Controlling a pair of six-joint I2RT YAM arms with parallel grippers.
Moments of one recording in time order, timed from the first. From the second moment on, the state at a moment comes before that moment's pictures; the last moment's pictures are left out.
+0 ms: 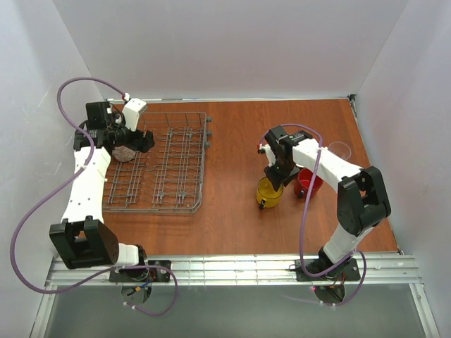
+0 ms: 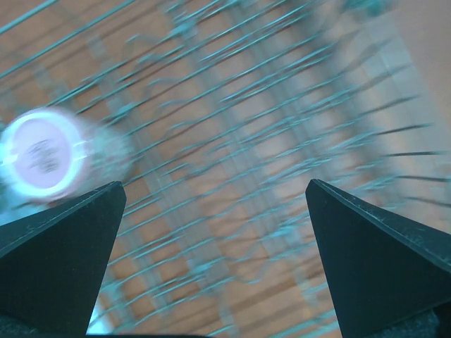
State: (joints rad) left arm 0.11 1.35 1.36 -0.78 0.42 0.49; right arm 0.51 1.68 1.27 -1.05 -0.03 -0.07
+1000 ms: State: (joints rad) left arm 0.50 2.00 1.75 -0.89 0.44 1.36; right arm 0.51 1.59 1.43 -1.06 -0.07 -0.11
